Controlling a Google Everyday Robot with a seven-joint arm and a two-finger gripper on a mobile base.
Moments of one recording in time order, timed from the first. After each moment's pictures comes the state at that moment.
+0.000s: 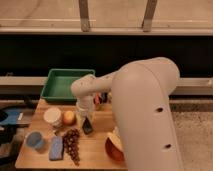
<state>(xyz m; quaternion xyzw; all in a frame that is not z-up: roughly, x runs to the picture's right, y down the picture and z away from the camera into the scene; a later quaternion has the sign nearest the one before) -0.087 0.191 0.807 -0.40 0.18 0.48 0.76</state>
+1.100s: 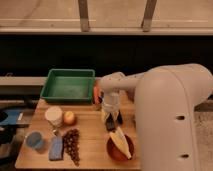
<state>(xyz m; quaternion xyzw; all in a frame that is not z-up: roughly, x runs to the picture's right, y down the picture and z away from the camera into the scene) 0.031 0.167 0.831 -0.37 0.24 0.55 0.71</state>
